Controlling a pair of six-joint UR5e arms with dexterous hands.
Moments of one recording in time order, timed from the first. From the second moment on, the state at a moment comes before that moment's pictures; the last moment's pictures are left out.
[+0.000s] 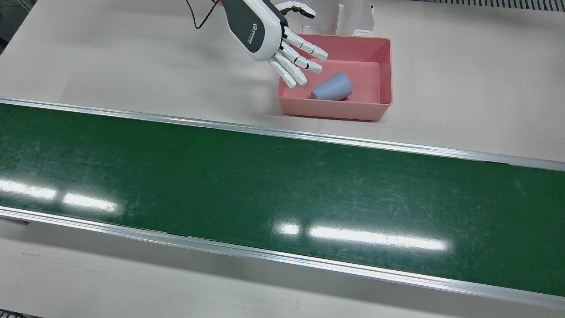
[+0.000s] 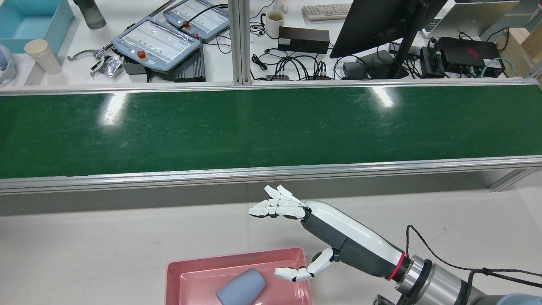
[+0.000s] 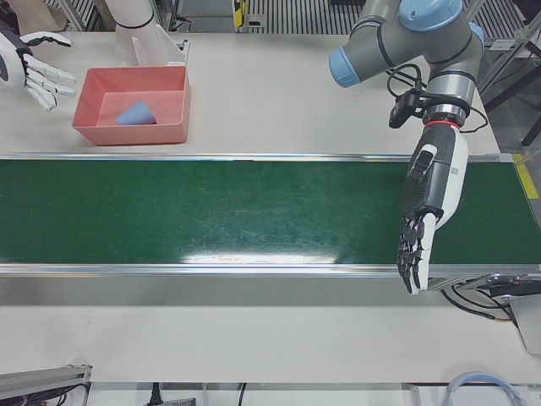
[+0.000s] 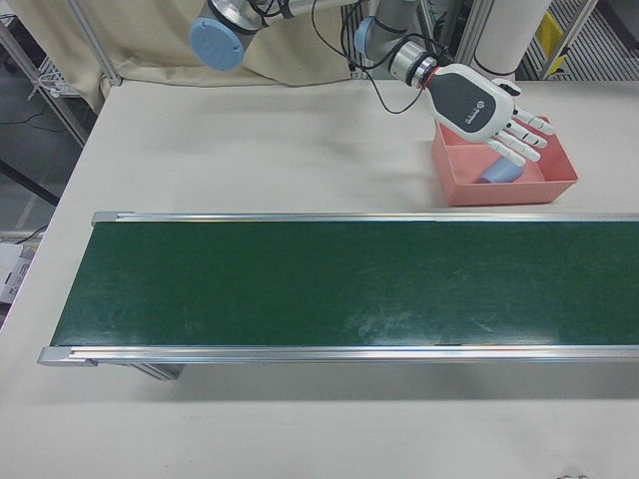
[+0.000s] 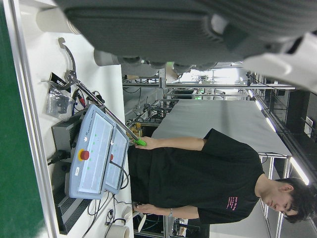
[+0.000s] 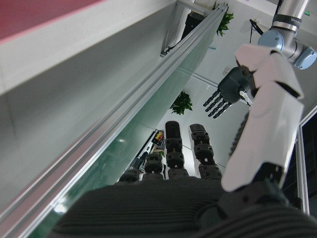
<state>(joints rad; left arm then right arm) -1.43 -1.75 -1.74 0.31 1.79 -0.01 0.18 -1.40 2.45 -3.63 -0.98 -1.03</state>
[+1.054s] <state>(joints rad) -1.43 -1.75 -1.74 0.31 1.79 -0.01 1.17 -1.63 2.23 -3.64 -1.36 -0.66</state>
